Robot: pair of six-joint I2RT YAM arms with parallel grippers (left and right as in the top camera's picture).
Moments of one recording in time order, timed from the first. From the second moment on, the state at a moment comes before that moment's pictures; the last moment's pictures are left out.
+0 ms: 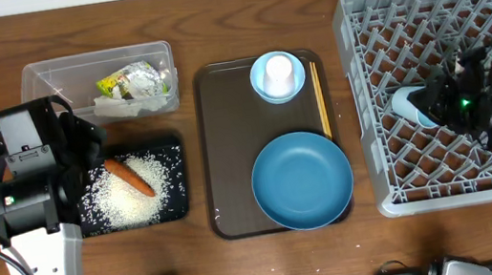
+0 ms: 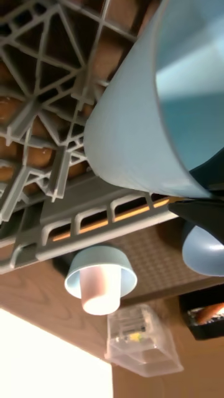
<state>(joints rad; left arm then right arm) 0.16 1.15 1.25 -1.08 -0.22 -0.80 -0.32 1.35 0.90 -0.55 -0.62 0.44</state>
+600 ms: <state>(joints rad) 0.16 1.15 1.25 -1.08 -0.22 -0.80 -0.34 1.37 0.81 -0.26 -0.89 0.47</state>
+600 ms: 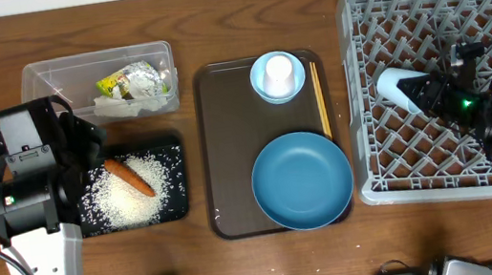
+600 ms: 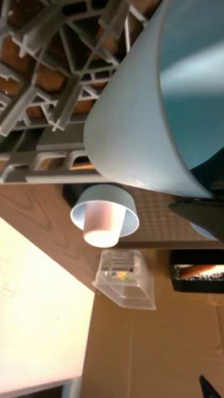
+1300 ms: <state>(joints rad) 0.16 1.15 1.25 -1.08 -0.22 -0.80 -0.34 1.37 0.77 -0.25 -0.99 0.40</state>
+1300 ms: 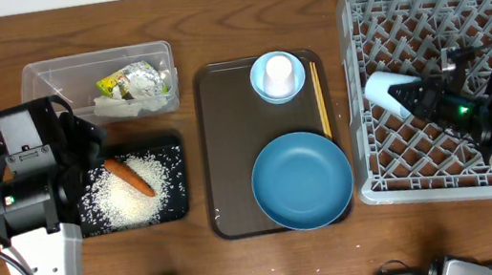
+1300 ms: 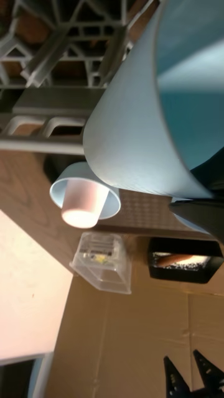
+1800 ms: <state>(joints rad) 0.16 1.15 1.25 -1.08 -0.22 -0.80 -0.34 1.34 0.81 -0.46 -0.79 0.41</state>
